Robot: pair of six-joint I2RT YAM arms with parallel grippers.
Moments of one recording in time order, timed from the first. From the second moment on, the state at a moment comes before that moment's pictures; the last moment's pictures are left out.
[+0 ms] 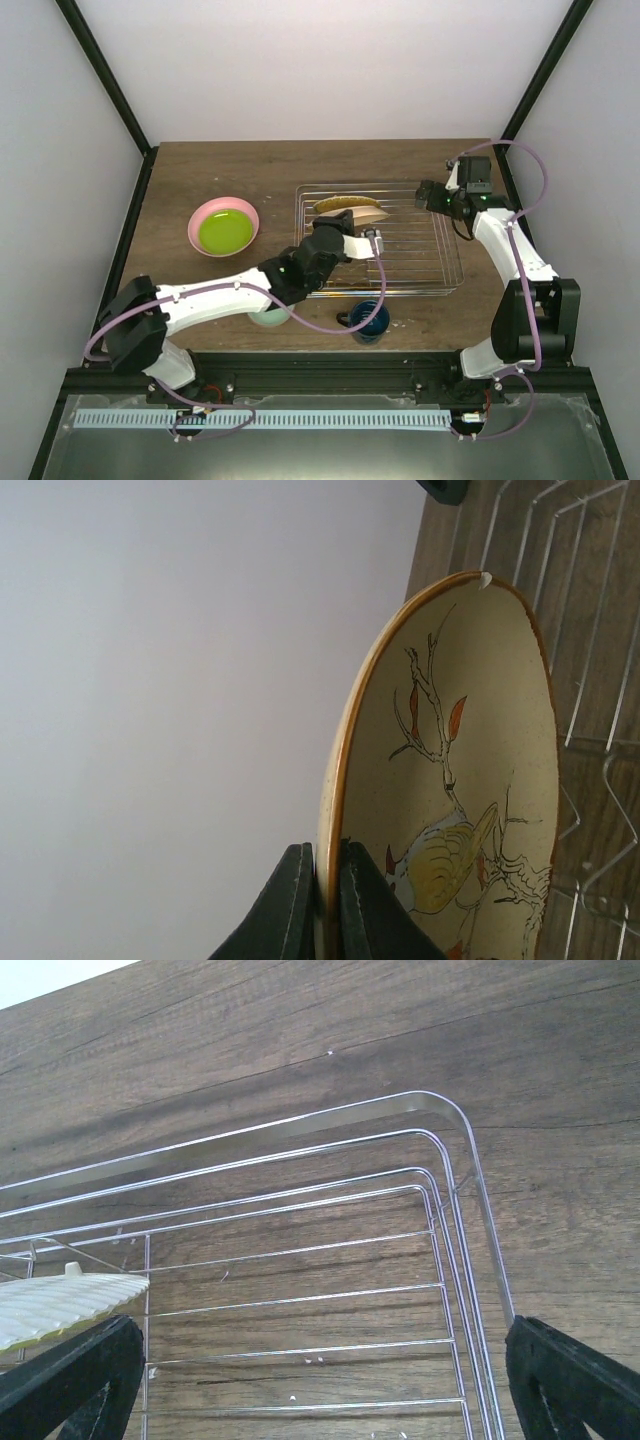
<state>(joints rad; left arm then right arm) -1.07 1.53 1.05 0.22 -0.63 1.05 0.01 1.48 1.16 -0.47 -0.13 0.24</state>
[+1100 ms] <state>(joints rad) -1.10 1.64 1.13 0.19 -0.73 1.01 0.01 1.48 1.16 -0.47 -0.13 0.24</state>
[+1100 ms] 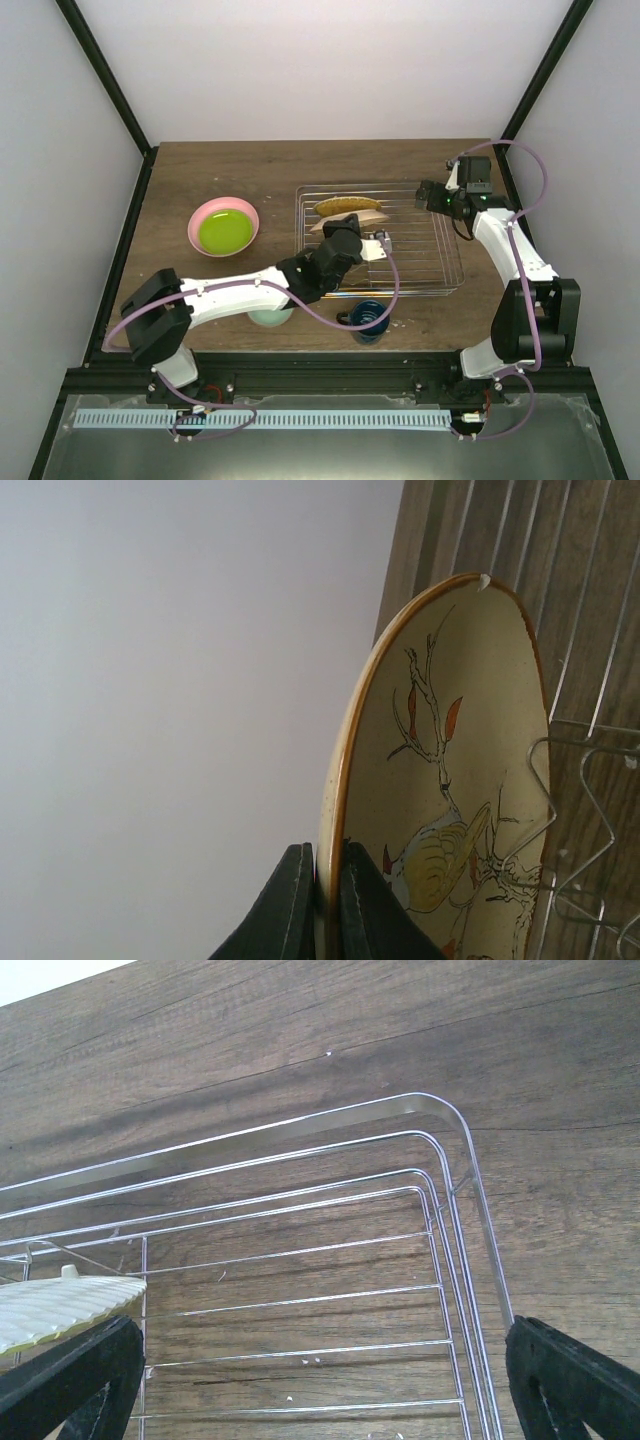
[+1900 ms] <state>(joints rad) -1.11 1.72 1.13 0.25 -0.74 1.00 0.01 1.48 1.16 -0.47 -0.13 0.23</state>
